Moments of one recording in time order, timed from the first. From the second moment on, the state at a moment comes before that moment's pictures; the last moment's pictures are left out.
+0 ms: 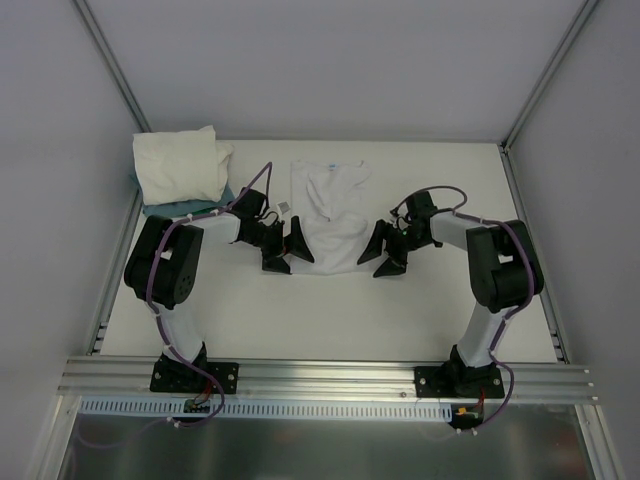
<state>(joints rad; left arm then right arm) -0.32 1.84 1.01 -0.32 0.78 -0.52 0.26 1.83 1.02 -0.48 -0.70 0.56</state>
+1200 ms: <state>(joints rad) -0.33 1.93 1.03 -0.37 0.78 -0.48 0.26 1.87 1.03 -0.46 -0.71 0.55</state>
